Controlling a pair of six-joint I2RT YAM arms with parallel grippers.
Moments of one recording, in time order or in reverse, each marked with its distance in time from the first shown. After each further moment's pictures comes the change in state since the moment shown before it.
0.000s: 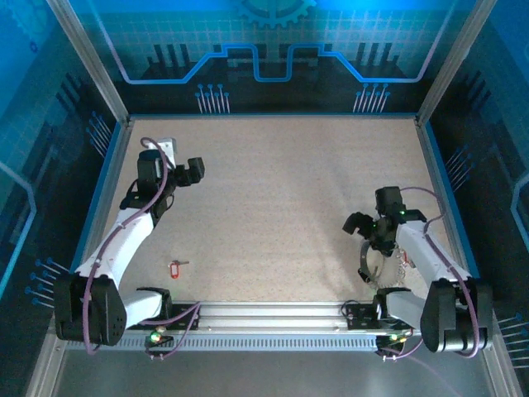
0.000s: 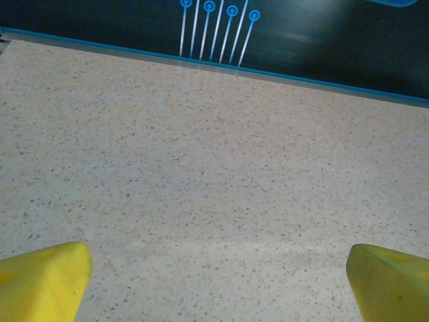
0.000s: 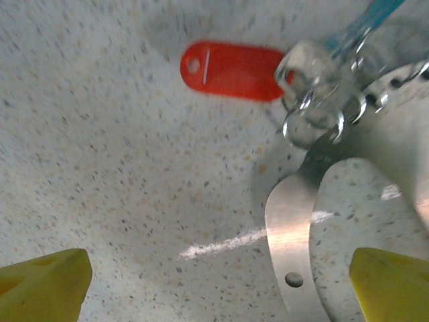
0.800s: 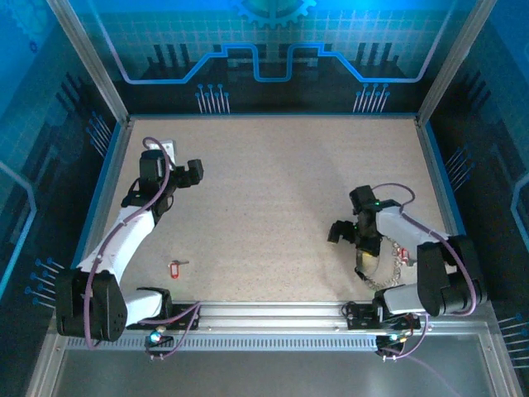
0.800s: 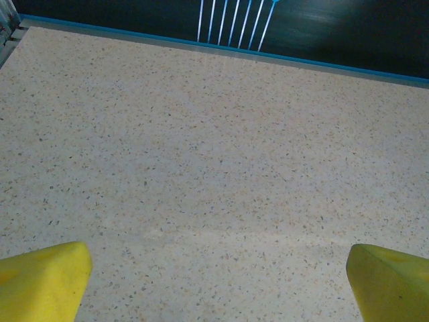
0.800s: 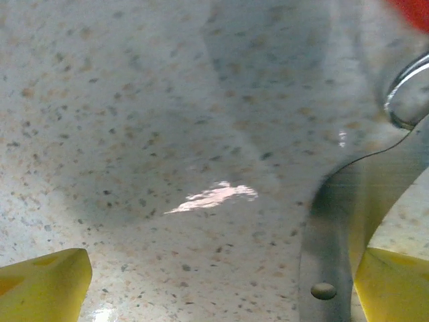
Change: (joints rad) left arm 0.000 0.024 0.005 -0.024 -0.039 0.019; right arm 0.208 0.238 0.061 0.011 0.029 -0.050
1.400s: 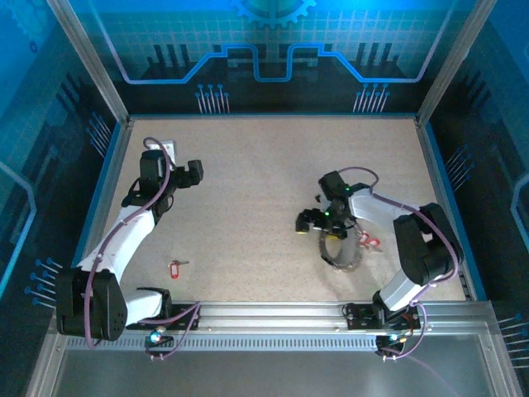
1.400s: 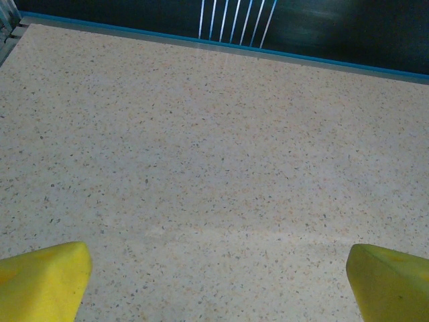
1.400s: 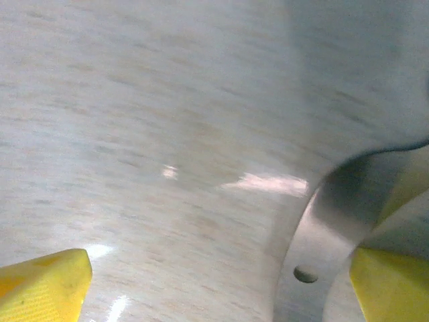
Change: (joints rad) left arm 0.000 0.005 0.000 -0.003 -0.003 0.002; right arm 0.195 0.238 0.227 0.127 -0.231 -0.049
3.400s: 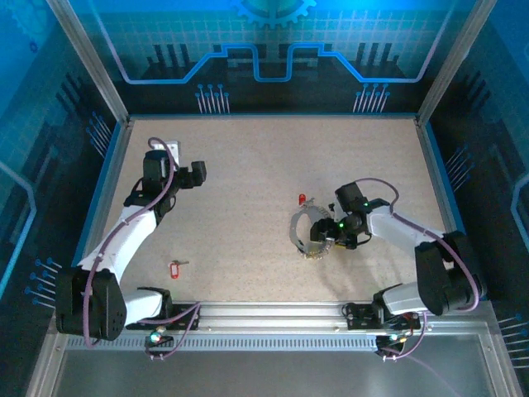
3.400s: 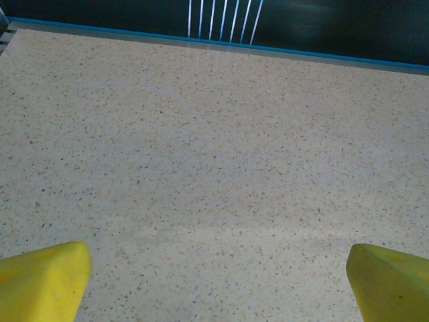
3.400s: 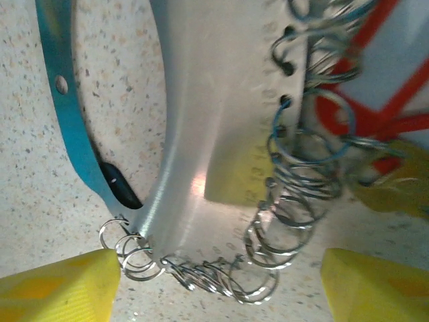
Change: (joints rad) left arm -0.028 0.005 0.000 0.004 -0.006 0.021; right arm -0.086 -0.212 -0.205 -0.008 -0.021 -0.025
